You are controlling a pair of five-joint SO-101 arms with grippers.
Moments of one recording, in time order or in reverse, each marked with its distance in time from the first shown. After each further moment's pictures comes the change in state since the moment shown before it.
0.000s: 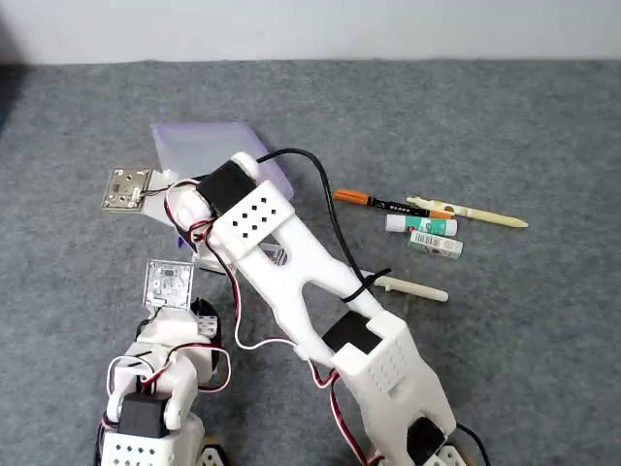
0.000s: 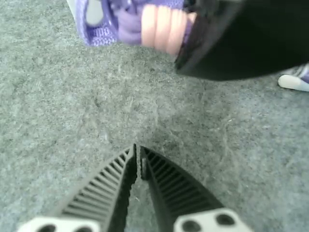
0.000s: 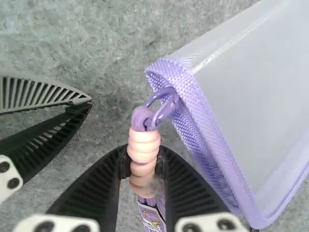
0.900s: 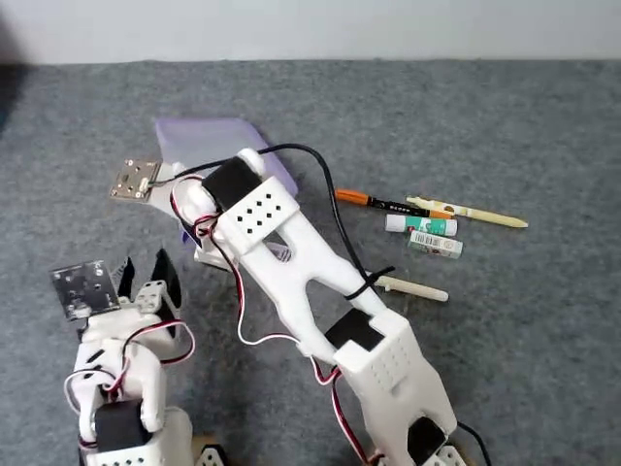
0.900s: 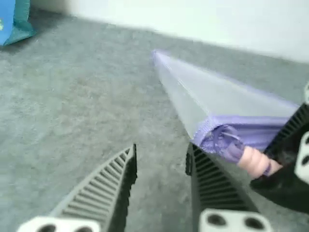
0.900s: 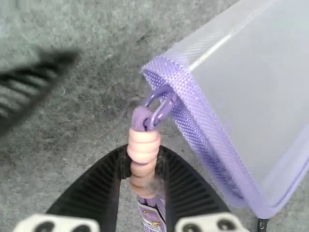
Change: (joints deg) left arm -15.7 0.0 -8.4 -11.8 6.2; right arm 1.2 -0.5 0.0 0.0 -3.5
